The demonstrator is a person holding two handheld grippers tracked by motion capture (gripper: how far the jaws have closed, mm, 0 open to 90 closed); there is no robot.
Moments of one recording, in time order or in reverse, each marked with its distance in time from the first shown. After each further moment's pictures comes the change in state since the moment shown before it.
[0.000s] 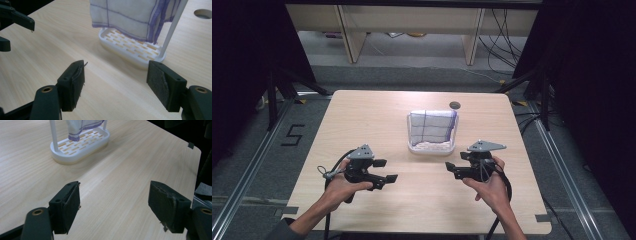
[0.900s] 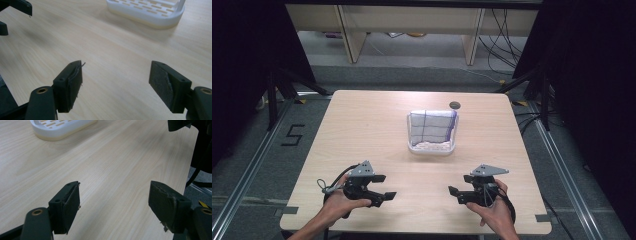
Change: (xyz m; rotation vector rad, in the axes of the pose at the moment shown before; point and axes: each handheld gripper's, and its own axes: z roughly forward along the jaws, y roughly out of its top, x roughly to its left) left arm -0.018 -0.036 0.001 0.053 -0.021 0.013; right arm 0.010 -0.062 -0.006 0.071 0.035 0.046
